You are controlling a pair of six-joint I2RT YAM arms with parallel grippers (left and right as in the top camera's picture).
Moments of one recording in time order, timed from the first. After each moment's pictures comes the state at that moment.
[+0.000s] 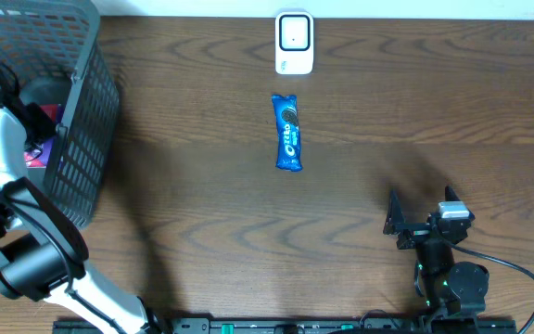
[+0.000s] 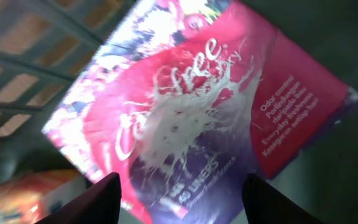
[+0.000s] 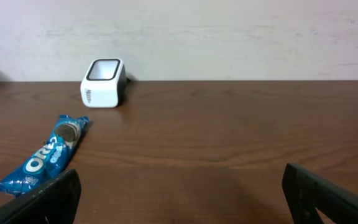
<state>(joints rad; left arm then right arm) 0.53 1.94 1.53 -0.74 -0.16 -0.18 0.05 0.01 0.01 -0.07 -0.03 0.04</state>
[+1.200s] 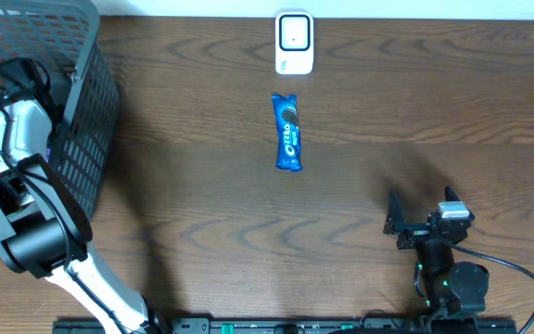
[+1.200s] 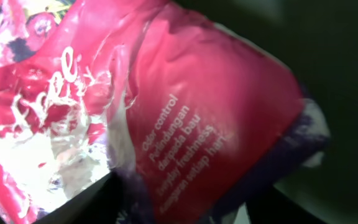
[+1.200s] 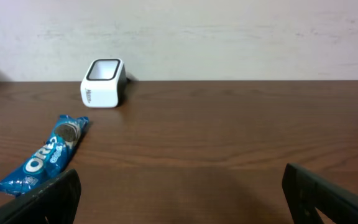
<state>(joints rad) 0.45 2.06 1.53 -0.66 -0.27 -0.04 0.05 0.01 0.01 -0.07 -0.03 0.04</state>
